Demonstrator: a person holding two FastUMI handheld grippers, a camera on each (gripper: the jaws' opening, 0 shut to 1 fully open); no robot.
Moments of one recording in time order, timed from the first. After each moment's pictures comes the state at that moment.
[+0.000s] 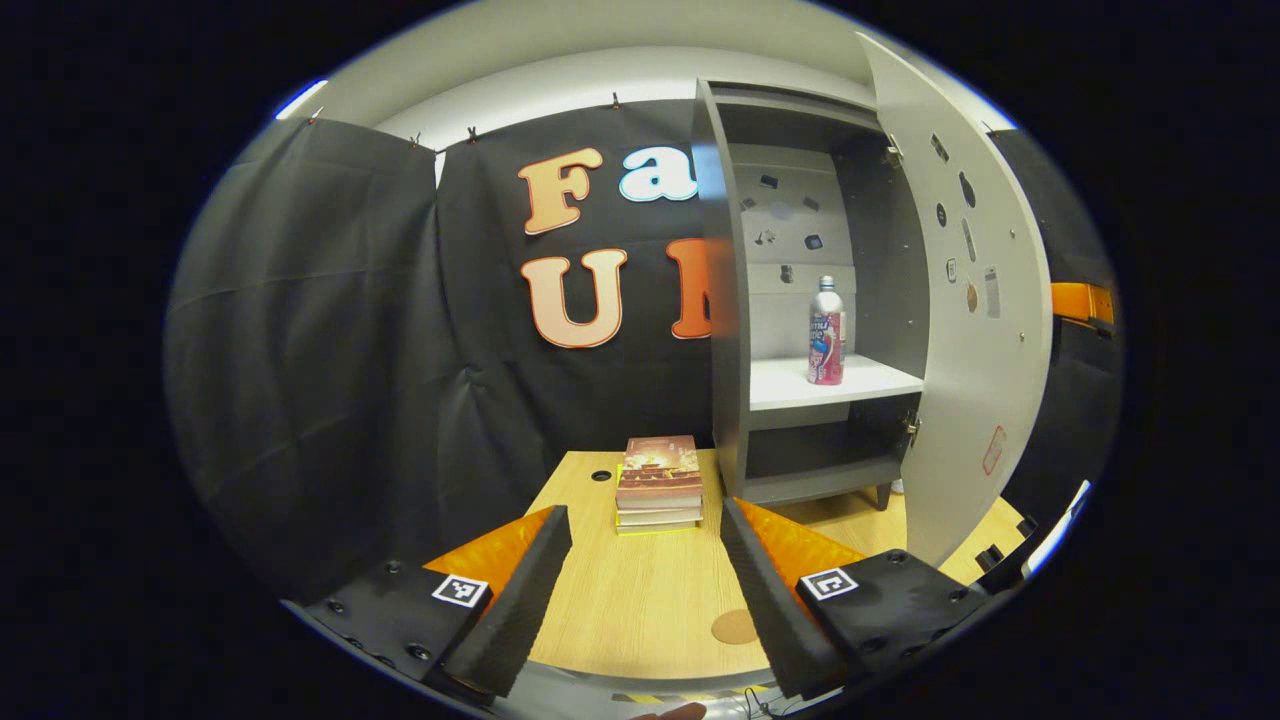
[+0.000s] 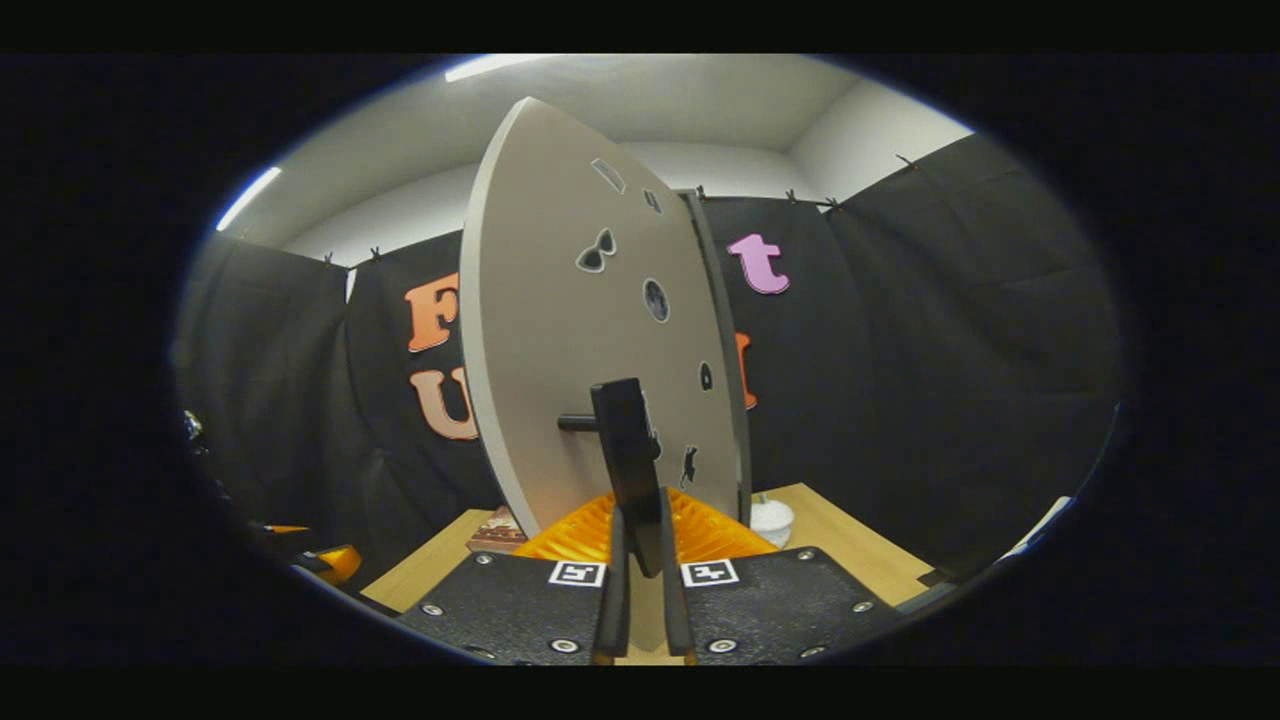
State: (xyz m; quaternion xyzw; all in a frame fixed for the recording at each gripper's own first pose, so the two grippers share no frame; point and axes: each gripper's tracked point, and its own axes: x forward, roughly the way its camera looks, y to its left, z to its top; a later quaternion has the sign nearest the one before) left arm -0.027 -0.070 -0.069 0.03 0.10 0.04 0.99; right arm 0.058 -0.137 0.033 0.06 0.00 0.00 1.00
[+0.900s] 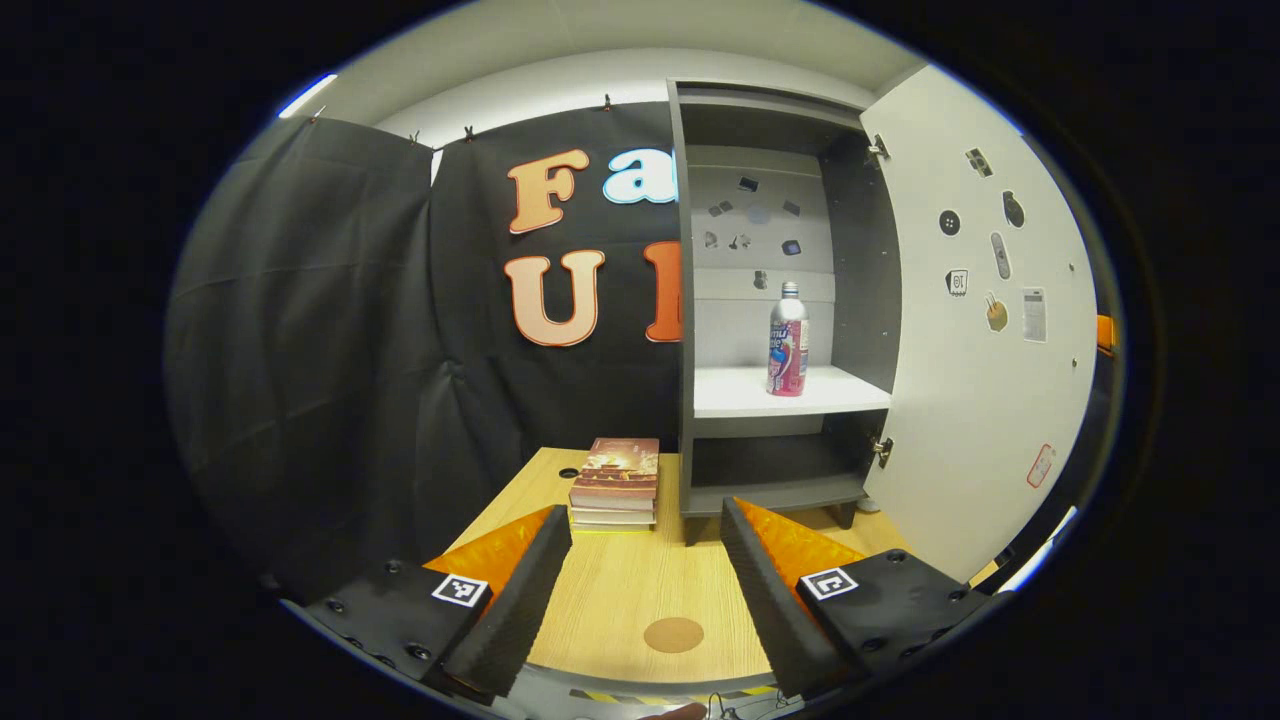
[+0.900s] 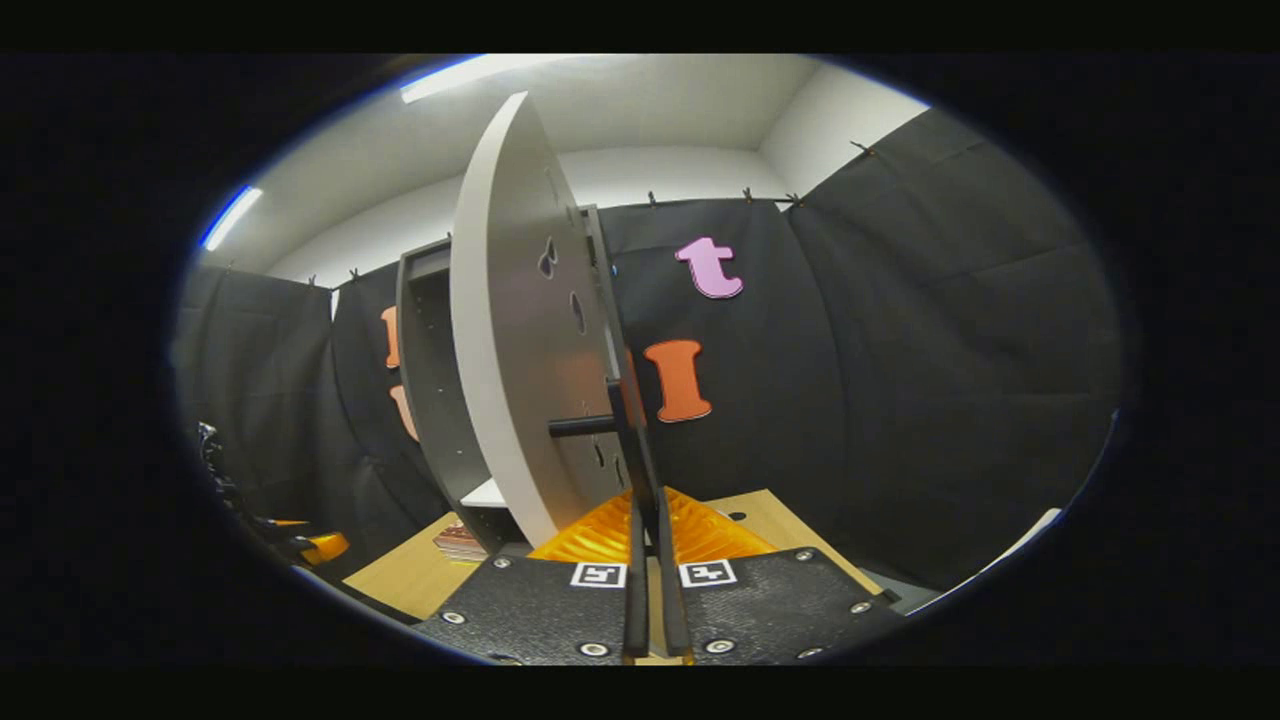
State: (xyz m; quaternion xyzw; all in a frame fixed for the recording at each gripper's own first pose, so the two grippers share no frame) left arm -0.019 -0.148 -0.063 0.02 0.09 0.04 0.99; right arm 0.062 -0.246 0.031 0.07 0.00 0.01 1.00
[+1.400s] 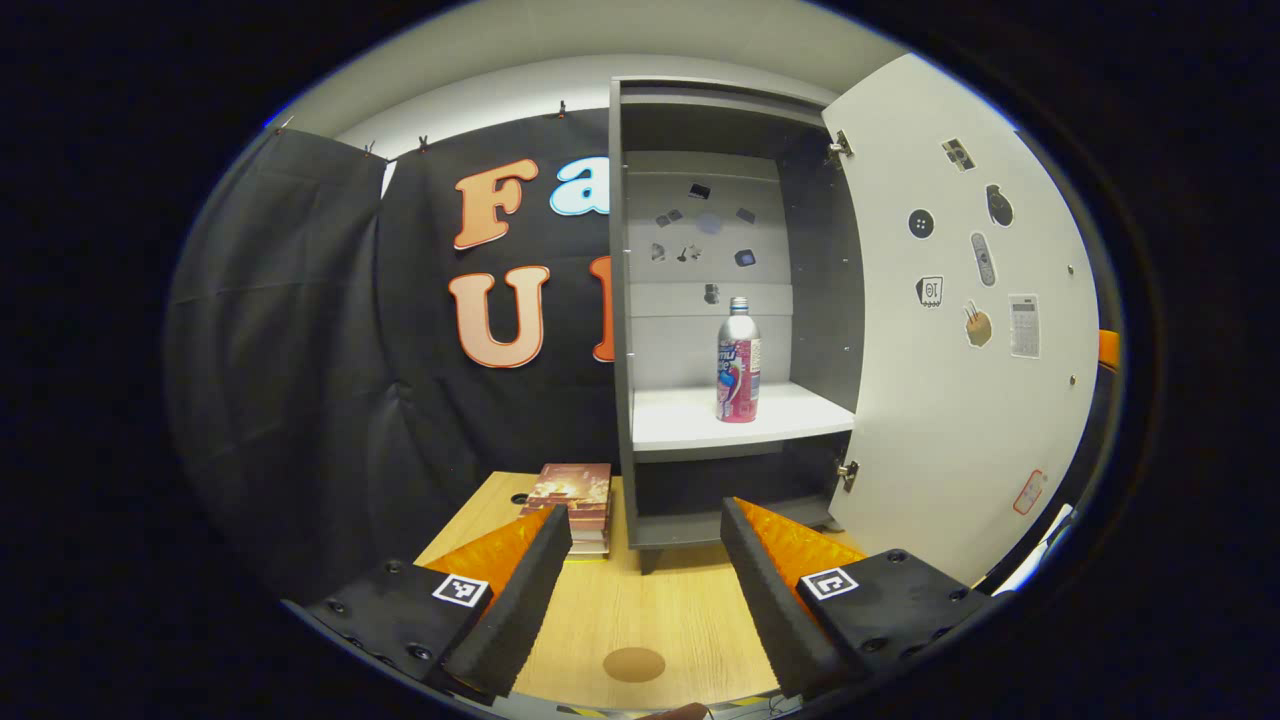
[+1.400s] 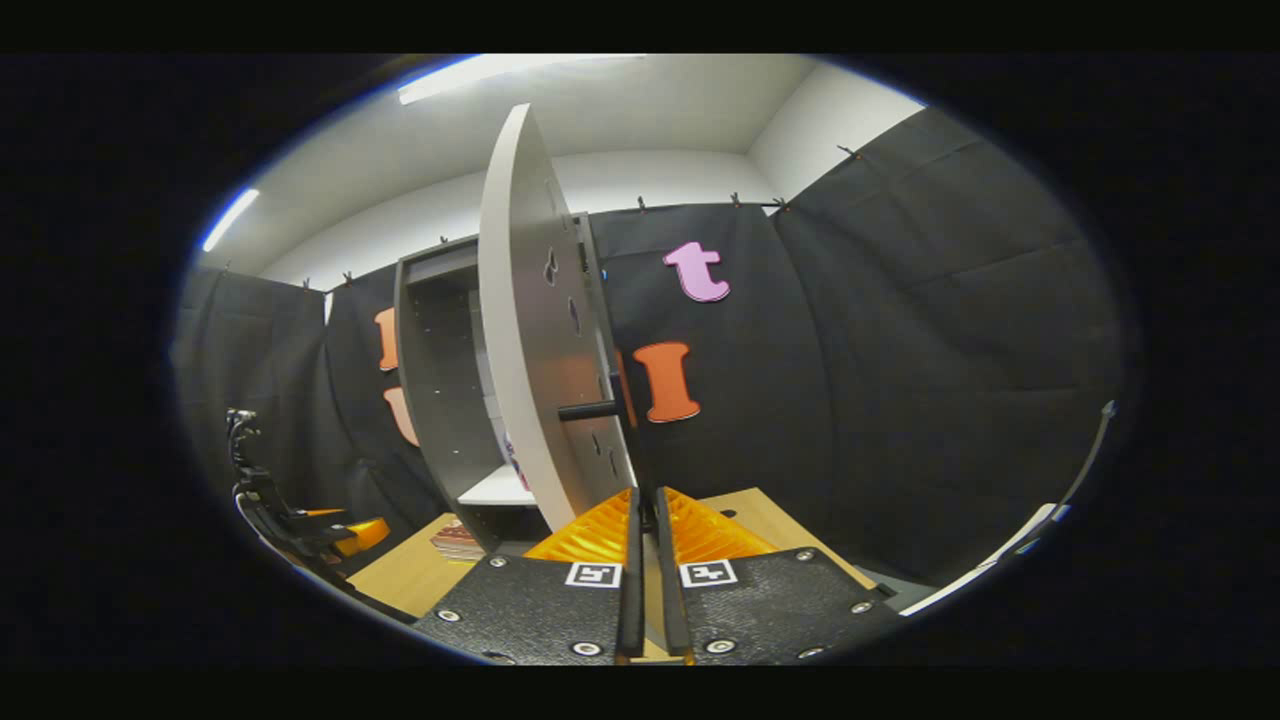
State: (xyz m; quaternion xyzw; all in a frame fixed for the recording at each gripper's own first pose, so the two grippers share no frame) left arm 0.051 -0.214 -0.047 0.02 0.07 -0.04 1.00; right arm 0.039 -0.261 0.034 0.06 -0.02 -0.05 1.00
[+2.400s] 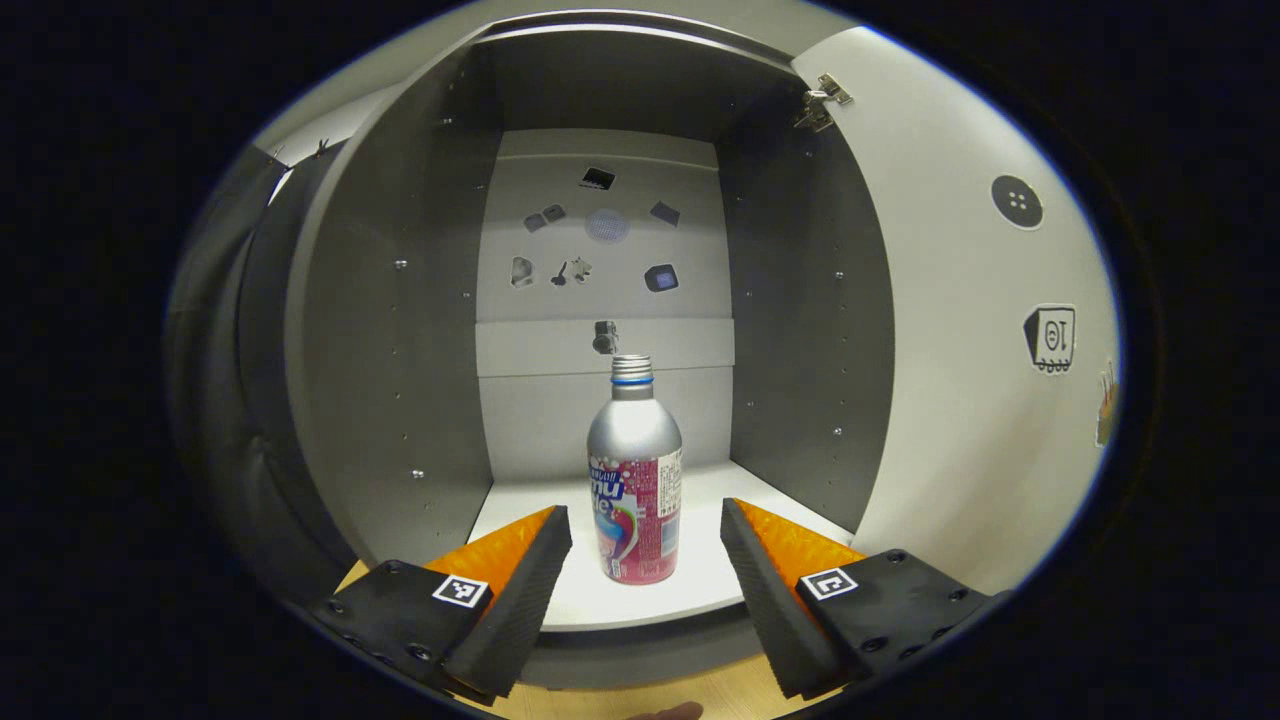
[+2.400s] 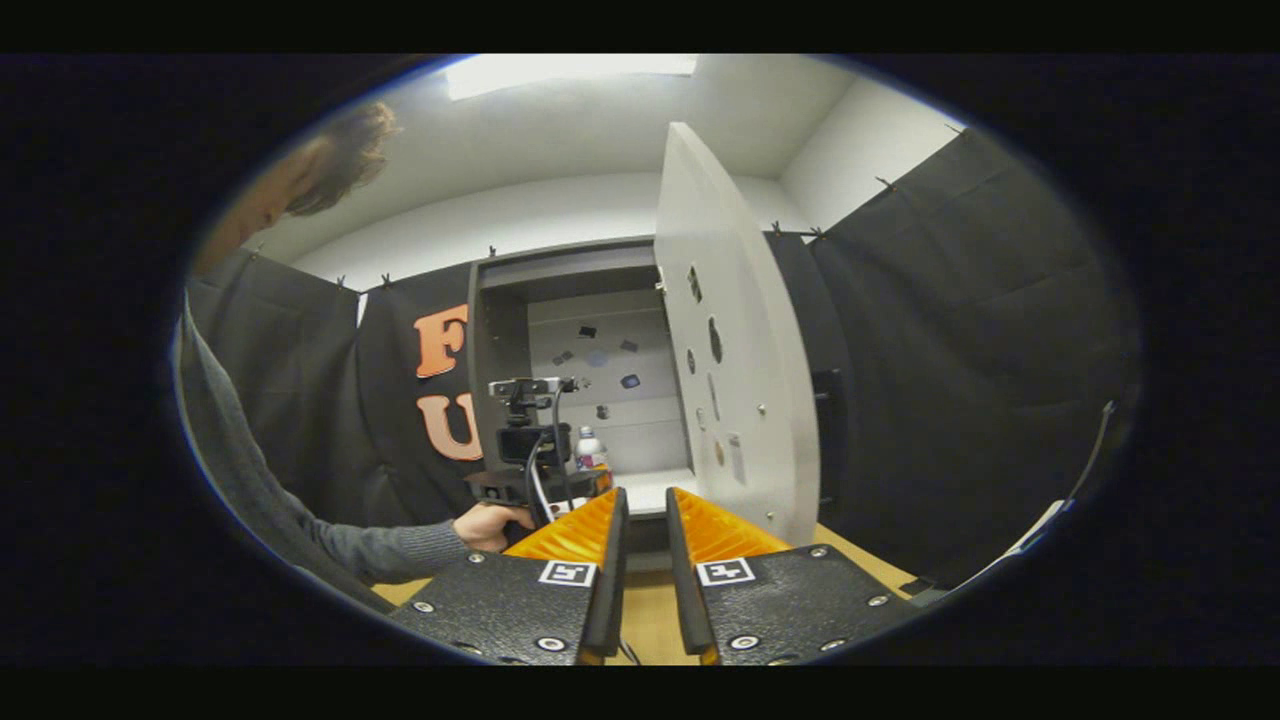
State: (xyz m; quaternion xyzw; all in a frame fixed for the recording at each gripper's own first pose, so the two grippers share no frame) left arm 0.305 -0.344 -0.013 0.02 0.02 -0.13 0.99; right arm 0.037 -0.118 0.018 0.06 -0.05 0.00 1.00
